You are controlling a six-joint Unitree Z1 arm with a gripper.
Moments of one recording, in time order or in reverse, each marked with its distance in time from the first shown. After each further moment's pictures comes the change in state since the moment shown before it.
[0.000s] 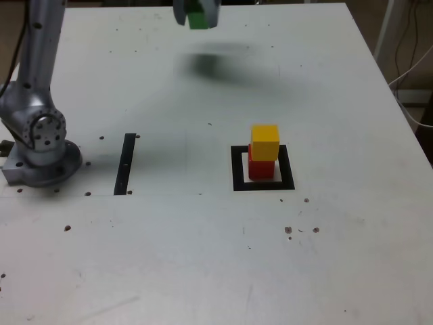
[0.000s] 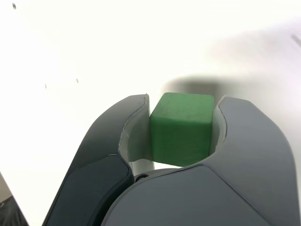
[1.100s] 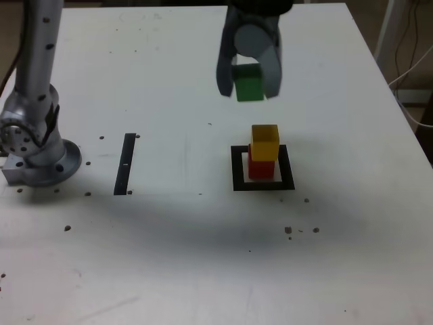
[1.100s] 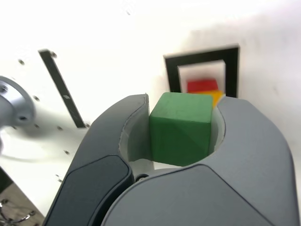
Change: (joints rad) arm -0.746 -0.060 -0.072 0.287 -0.266 -0.770
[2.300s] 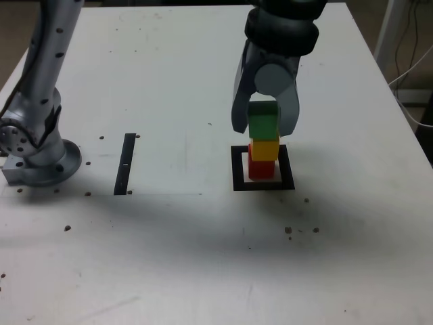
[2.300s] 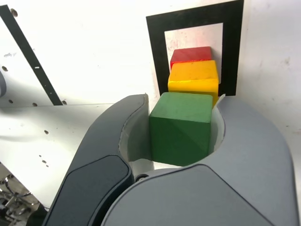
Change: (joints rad) arm -0.051 0.107 -0.019 -0.016 -0.072 -0.061
